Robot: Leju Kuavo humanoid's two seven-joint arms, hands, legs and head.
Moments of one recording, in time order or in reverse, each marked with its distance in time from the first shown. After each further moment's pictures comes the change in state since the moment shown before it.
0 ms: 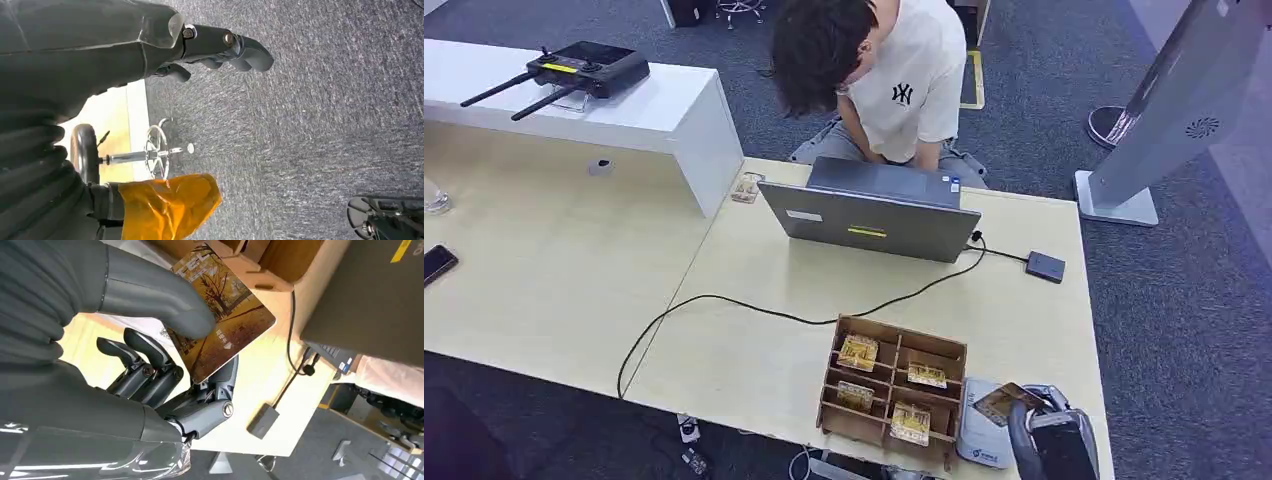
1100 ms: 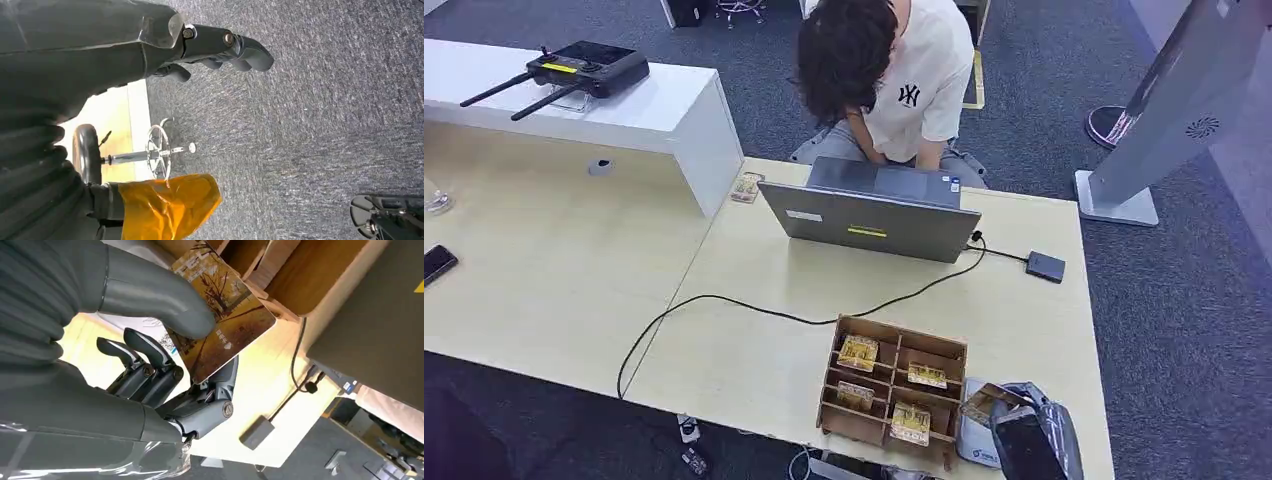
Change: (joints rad) left arm 0.000 0.001 0.012 0.000 -0.013 -0.011 0.002; right arm -0.039 -0.008 0.055 0.031 0.108 0.032 0.076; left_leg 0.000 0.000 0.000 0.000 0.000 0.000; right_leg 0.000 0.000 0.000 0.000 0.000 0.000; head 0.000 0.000
